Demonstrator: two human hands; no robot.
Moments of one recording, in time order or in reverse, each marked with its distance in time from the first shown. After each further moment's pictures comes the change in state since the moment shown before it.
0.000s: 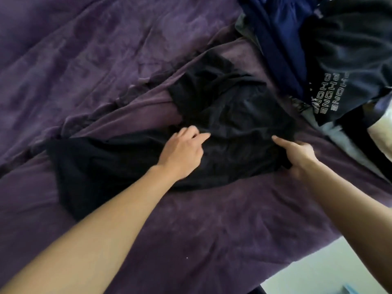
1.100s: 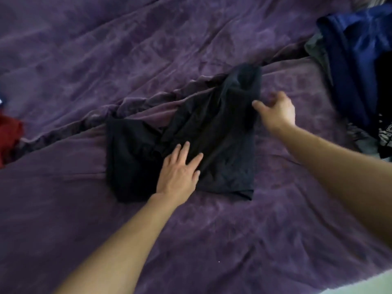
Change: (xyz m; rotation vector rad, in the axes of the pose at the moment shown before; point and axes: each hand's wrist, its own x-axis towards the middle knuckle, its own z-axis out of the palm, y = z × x) left_hand -0.119 -0.095 -0.001 0.111 -0.019 -0.332; right_hand -0.058 -0.059 0.211 -0.821 0.020 -0.756
